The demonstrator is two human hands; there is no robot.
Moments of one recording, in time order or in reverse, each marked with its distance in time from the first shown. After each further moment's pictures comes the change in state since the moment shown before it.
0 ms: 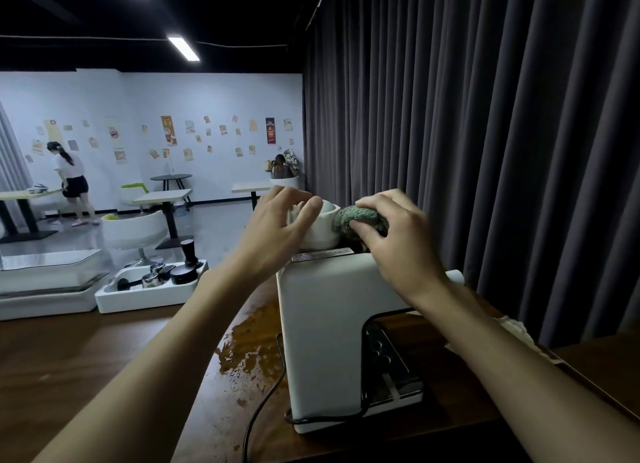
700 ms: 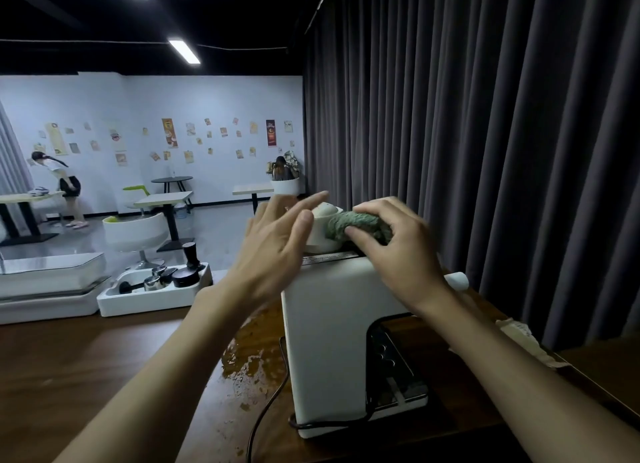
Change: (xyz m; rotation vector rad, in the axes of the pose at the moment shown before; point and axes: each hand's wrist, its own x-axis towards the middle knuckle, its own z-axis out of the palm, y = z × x) left_hand -0.016 -0.014 -0.001 0.194 -0.006 0.140; right_hand -0.003 -0.002 0.004 0.096 0.019 -0.043
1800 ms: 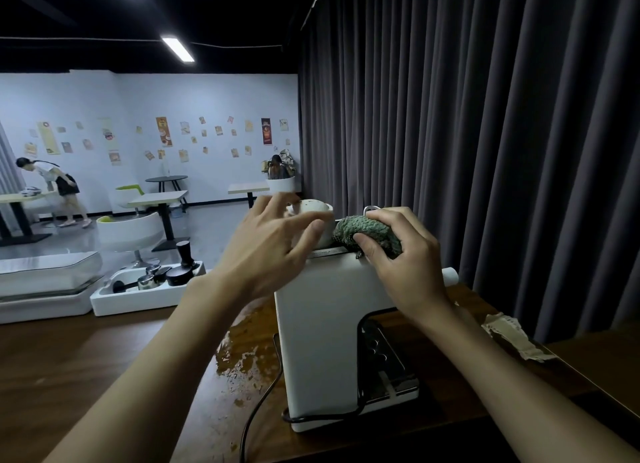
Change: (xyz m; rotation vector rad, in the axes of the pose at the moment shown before) left_hand 0.003 0.005 -0.003 0.311 -0.068 0.144; right_hand -0.026 0.019 -0.007 0.006 0.122 -0.060
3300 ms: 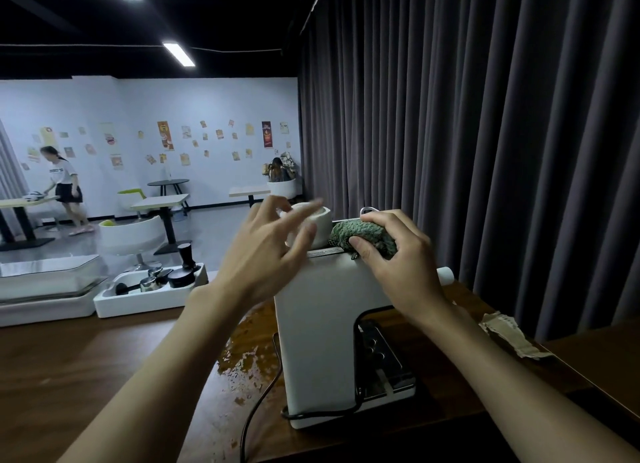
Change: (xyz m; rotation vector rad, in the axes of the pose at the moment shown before) left_hand -0.008 0.003 0.005 -0.117 0.120 -0.073; right_hand 0.000 -0.006 -0.008 0.013 -0.081 0.088
